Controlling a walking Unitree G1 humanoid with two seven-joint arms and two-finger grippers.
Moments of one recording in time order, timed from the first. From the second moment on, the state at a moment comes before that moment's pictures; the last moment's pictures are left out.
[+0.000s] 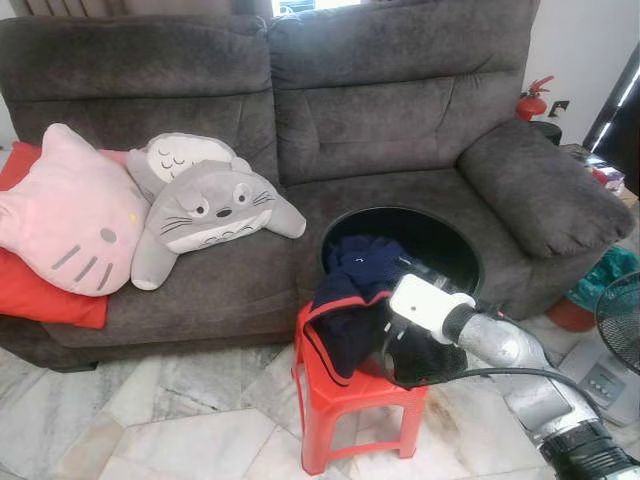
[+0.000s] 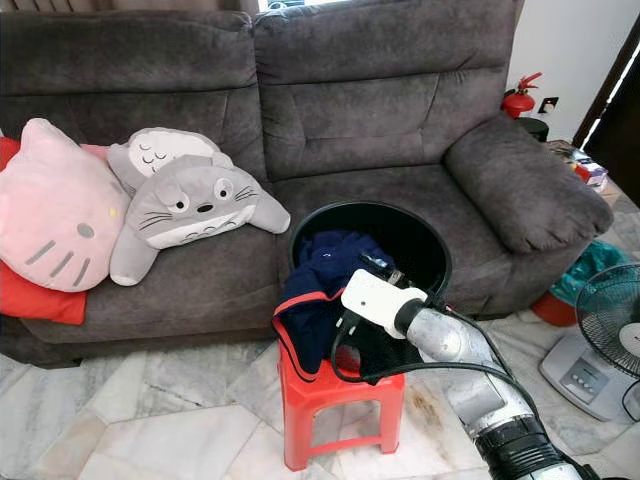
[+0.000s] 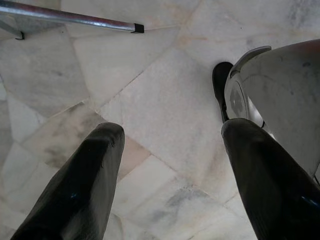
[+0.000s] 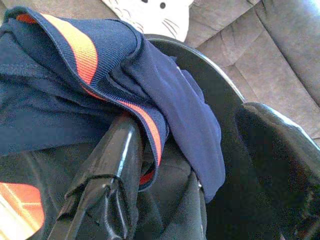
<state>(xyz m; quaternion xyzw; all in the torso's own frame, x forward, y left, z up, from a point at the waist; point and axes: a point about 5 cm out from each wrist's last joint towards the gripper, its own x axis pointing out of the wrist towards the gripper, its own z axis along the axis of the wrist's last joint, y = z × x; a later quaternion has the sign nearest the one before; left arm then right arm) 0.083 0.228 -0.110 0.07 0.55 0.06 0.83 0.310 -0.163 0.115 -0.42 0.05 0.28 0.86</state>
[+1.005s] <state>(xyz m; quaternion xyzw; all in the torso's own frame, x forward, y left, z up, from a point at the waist) 0.085 0.228 -0.109 0.07 0.55 0.06 0.83 0.314 -0.138 0.102 -0.40 0.01 0.37 0.84</state>
